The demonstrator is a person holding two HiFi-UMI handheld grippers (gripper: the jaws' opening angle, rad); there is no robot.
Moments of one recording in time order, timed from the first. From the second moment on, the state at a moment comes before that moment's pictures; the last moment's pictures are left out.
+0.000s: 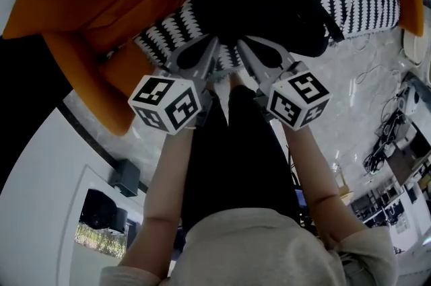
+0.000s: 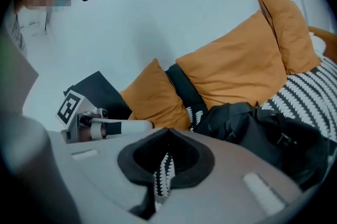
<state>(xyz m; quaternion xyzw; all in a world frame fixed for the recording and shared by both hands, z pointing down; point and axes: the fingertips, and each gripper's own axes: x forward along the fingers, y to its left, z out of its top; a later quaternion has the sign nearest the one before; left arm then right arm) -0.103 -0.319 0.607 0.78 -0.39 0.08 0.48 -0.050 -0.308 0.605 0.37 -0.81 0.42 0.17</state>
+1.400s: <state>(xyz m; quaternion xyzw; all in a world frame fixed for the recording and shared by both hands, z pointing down) -0.115 -0.325 0.696 0.75 -0.40 0.09 0.52 -0.072 -0.370 0.719 0.29 -0.84 0.38 0.25</state>
